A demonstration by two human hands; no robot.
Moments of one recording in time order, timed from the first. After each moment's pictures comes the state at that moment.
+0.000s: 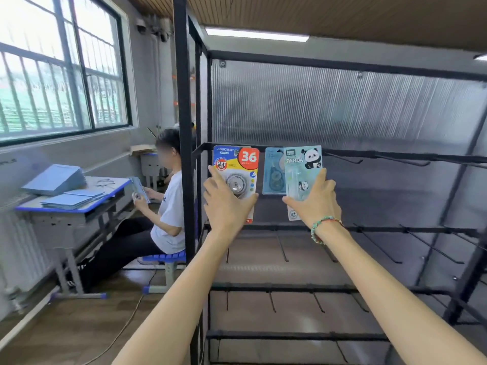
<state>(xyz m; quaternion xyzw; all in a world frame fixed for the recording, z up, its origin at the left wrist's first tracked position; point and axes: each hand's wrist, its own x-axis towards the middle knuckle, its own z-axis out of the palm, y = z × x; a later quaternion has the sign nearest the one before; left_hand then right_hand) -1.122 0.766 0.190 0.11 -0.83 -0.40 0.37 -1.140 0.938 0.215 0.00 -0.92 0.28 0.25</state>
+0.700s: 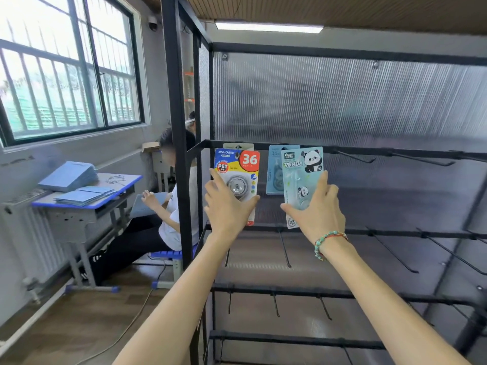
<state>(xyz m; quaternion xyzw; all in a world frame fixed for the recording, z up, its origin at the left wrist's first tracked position) -1.155 0.768 0.178 0.14 -0.83 -0.40 0.37 -1.151 0.941 0.197 0.04 -0.92 0.27 0.26</state>
